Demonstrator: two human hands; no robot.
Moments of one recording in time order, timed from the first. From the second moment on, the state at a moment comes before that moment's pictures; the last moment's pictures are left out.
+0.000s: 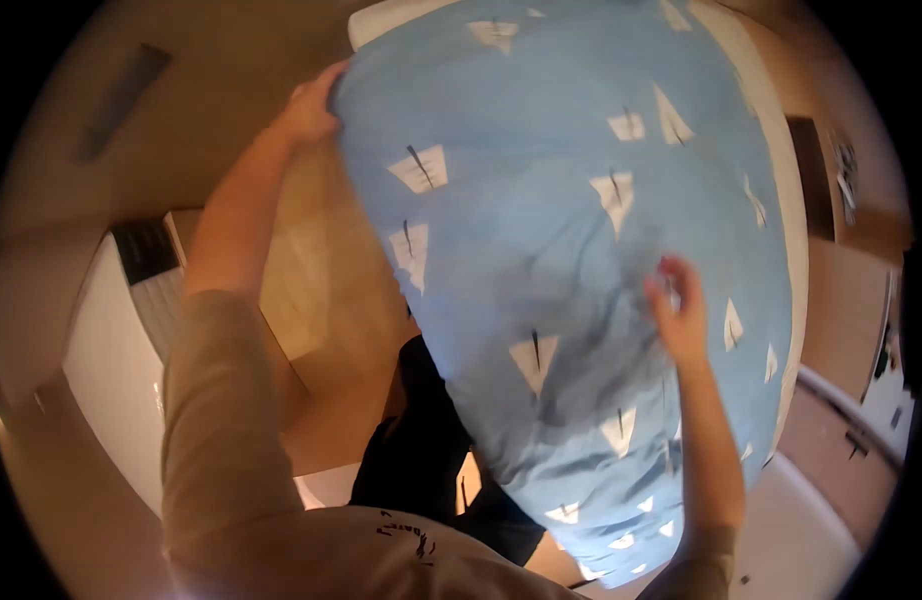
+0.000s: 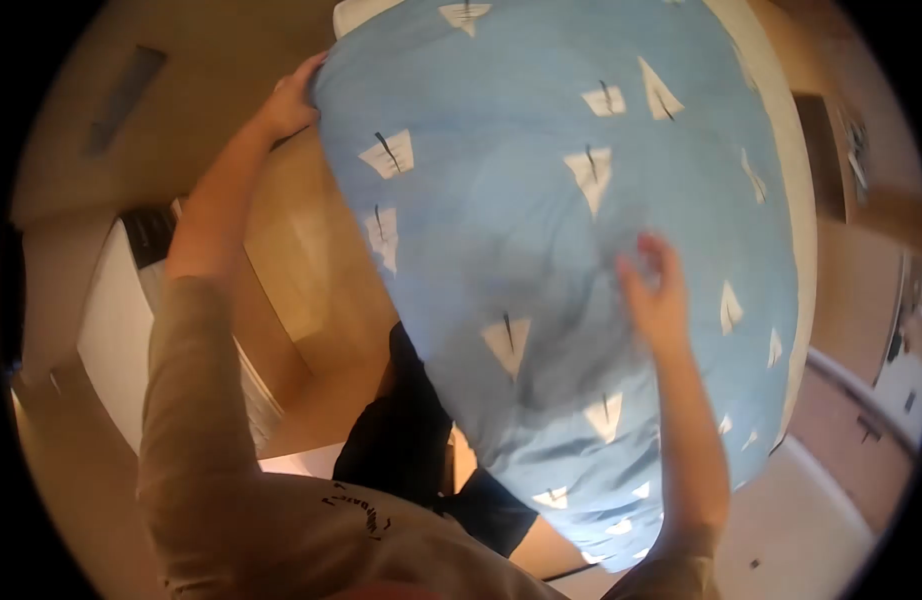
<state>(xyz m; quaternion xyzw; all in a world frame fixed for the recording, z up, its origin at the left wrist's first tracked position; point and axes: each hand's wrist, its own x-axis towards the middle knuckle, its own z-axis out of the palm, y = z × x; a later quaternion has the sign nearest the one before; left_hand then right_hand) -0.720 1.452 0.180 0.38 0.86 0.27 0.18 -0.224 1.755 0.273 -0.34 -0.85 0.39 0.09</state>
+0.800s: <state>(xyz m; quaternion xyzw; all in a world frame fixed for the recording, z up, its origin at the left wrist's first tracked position) -0.601 1.398 0.084 -0.08 0.43 0.76 0.47 -0.498 1.764 0.209 0.03 -0.96 0.10 0.28</state>
